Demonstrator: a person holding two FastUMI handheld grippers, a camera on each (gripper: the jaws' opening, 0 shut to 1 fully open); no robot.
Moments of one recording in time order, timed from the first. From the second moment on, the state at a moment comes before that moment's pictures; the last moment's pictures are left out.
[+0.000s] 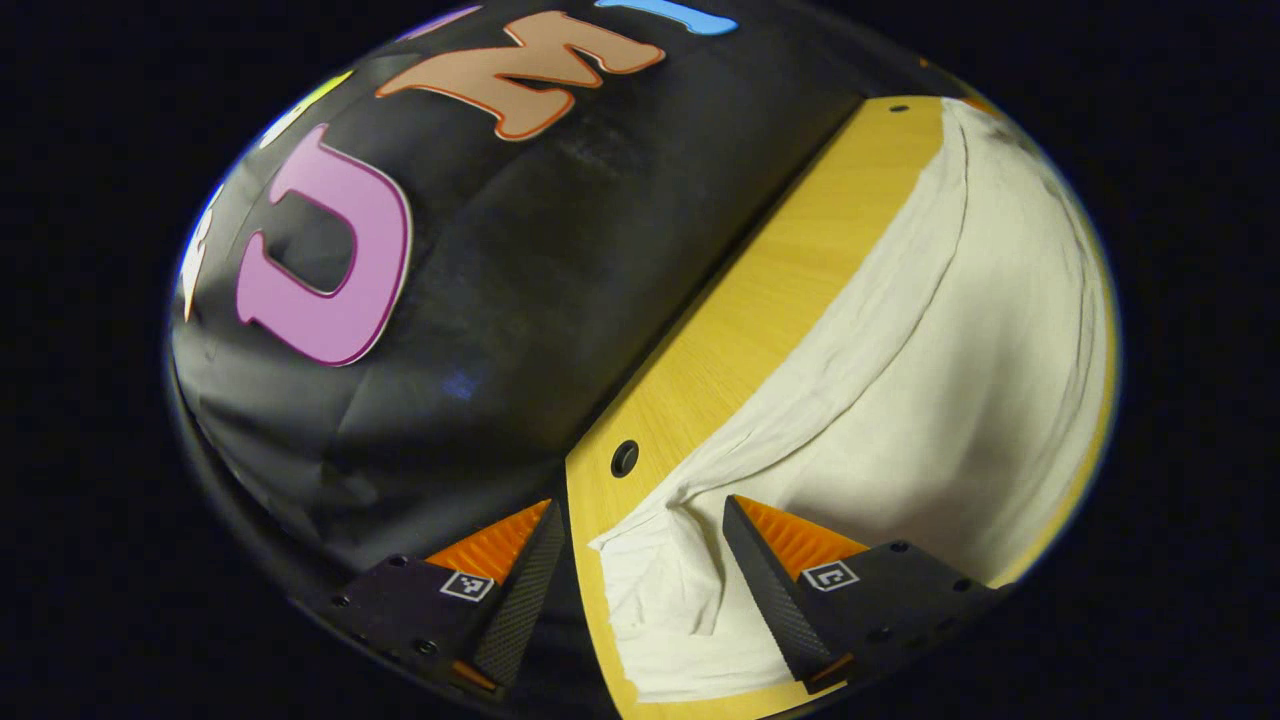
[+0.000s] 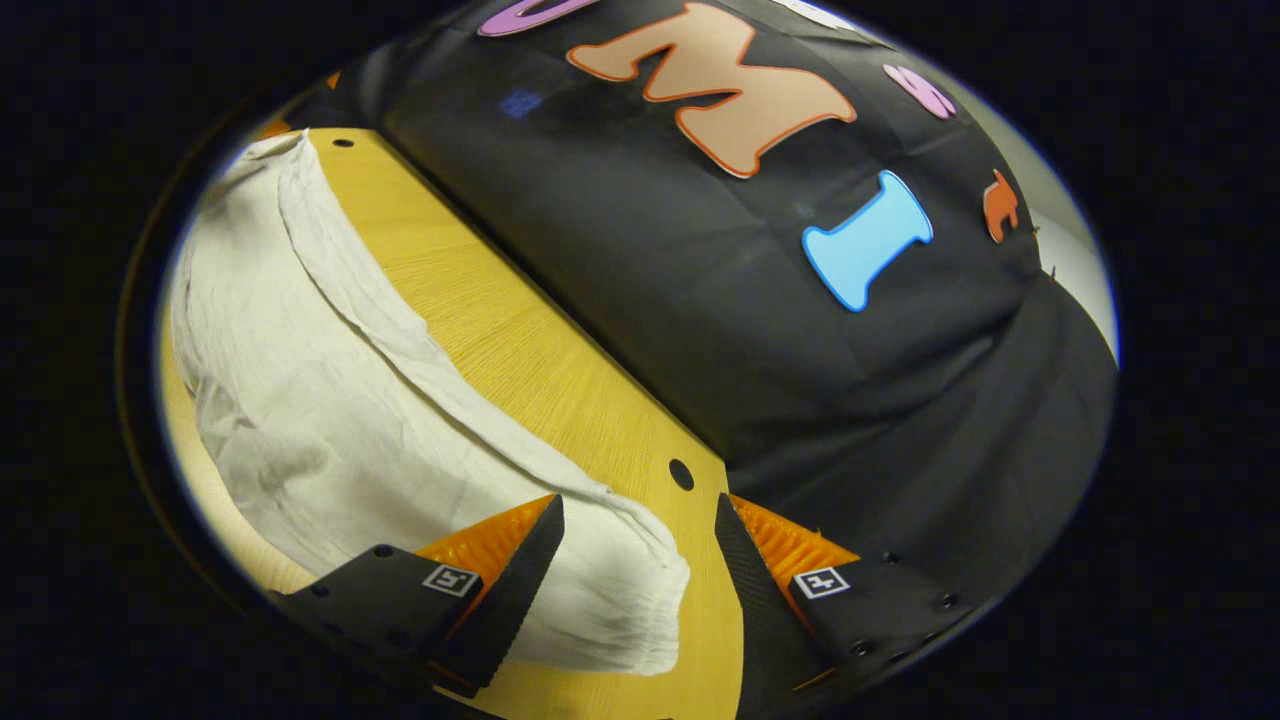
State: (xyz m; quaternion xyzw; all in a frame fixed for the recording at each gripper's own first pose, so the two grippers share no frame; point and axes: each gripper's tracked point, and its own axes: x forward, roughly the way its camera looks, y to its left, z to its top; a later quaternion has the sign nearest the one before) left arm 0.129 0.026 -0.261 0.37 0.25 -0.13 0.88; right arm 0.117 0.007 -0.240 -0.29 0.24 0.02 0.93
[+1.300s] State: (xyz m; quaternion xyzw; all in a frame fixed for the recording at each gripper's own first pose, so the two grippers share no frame) left arm -0.020 -0.126 -0.102 0.06 0.17 -0.15 0.97; right arm 0.027 -0.091 -0.344 0.28 0.39 -0.07 0.87
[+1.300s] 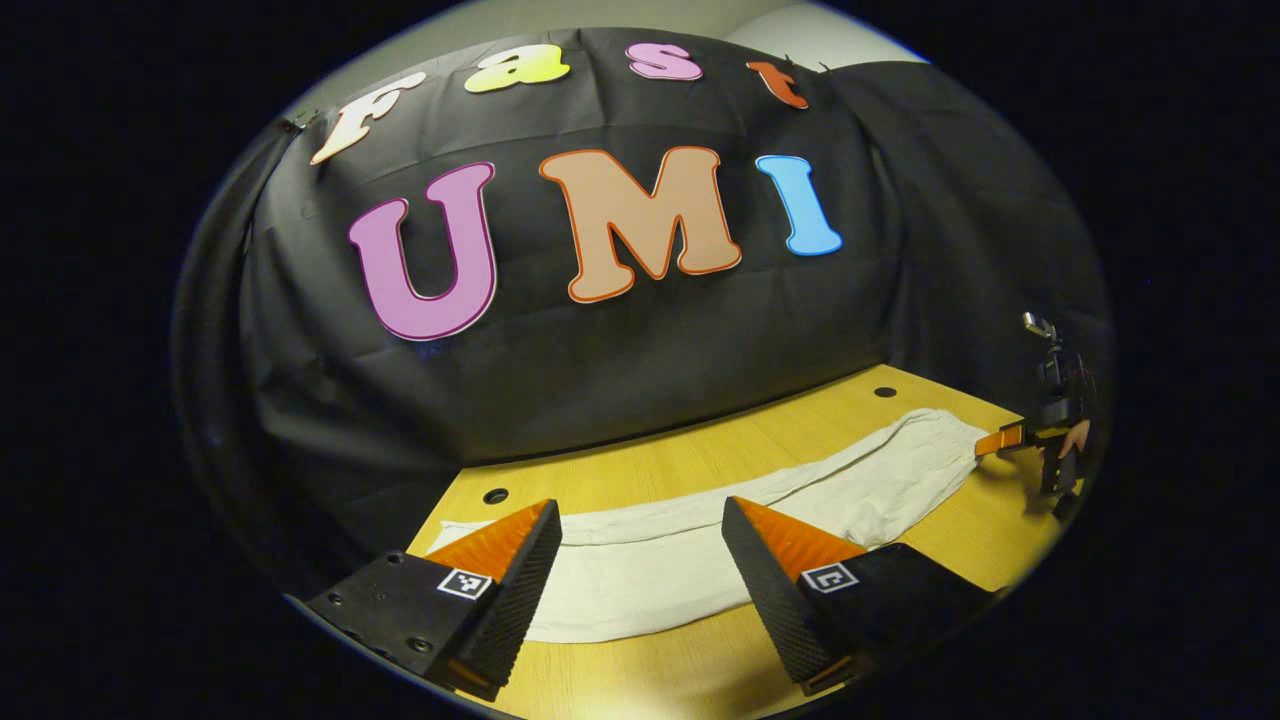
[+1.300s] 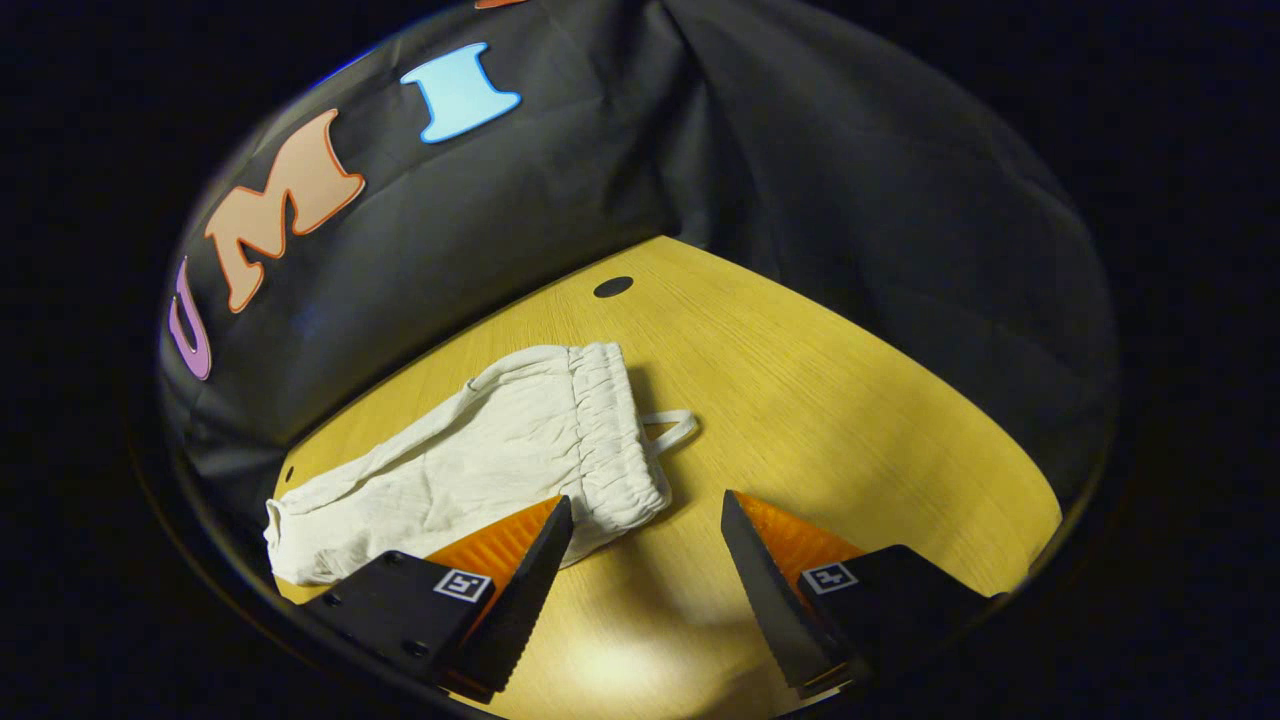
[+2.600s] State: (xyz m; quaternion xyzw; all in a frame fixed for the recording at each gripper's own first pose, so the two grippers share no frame) left arm -0.026 -0.096 -0.106 0.07 0.17 -0.14 0.97; right arm 0.039 -0.128 -0.360 0.25 0.43 -0.12 0.86
